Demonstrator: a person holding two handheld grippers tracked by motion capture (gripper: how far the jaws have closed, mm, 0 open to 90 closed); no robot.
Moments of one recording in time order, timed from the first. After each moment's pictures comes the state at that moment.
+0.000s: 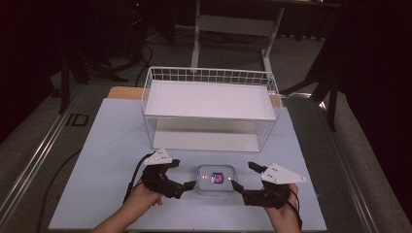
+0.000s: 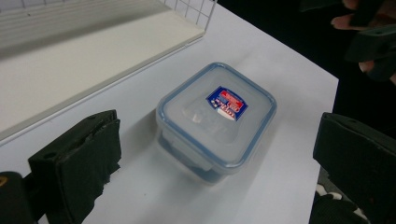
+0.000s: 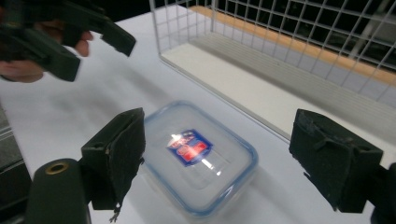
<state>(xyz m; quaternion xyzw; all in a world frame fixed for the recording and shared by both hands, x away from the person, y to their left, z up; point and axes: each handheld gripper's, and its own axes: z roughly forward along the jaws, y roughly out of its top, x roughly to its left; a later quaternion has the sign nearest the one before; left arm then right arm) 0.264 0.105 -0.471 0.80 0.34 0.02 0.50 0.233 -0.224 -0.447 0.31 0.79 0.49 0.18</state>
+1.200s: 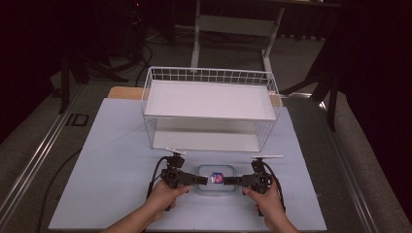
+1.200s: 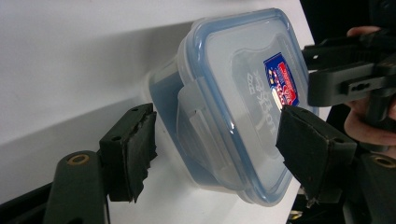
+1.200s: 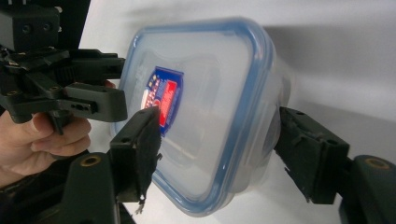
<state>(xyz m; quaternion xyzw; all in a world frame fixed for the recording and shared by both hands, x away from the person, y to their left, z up) 0.304 0.073 -0.531 0.73 0.51 -0.19 0.41 0.304 -0.224 -0.522 0.56 0.71 0.39 -0.18</state>
